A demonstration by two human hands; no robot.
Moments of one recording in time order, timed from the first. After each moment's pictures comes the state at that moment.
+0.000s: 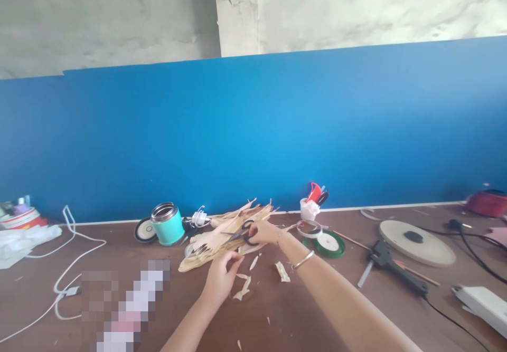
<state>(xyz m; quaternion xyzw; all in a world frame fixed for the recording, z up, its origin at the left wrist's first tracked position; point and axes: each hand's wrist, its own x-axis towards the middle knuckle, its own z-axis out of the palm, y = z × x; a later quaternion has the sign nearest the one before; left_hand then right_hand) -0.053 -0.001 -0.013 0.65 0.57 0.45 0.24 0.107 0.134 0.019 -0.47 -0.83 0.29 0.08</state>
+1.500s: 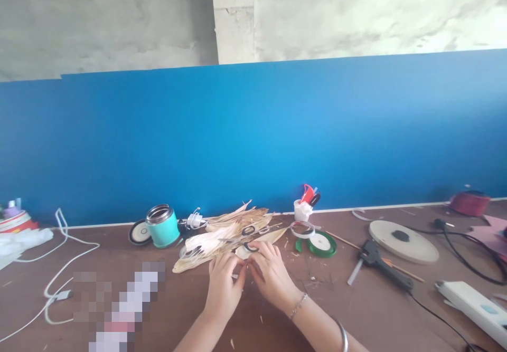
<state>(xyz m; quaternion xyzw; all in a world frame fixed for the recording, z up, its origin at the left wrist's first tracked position) -0.020 -0.025 -0.001 0.72 0.56 0.42 -0.02 0.133 0.012 0.003 -0.35 -0.86 0.03 0.38</state>
